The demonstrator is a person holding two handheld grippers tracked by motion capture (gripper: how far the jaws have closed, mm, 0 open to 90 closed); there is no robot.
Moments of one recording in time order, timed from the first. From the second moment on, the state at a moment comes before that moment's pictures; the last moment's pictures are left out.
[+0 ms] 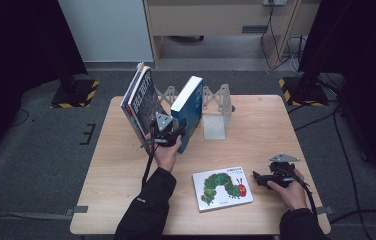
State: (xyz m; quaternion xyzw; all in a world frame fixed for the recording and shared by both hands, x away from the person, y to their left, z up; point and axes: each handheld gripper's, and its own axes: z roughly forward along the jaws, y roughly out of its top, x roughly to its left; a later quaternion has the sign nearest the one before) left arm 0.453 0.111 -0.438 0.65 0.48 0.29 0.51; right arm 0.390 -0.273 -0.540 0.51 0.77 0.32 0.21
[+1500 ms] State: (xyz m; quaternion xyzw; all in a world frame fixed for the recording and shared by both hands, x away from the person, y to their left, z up) left arm 0.472 0.076 -0.437 0.65 0.49 0.27 0.50; right arm 0.390 -0.272 -0.540 0.50 0.78 0.32 0.21
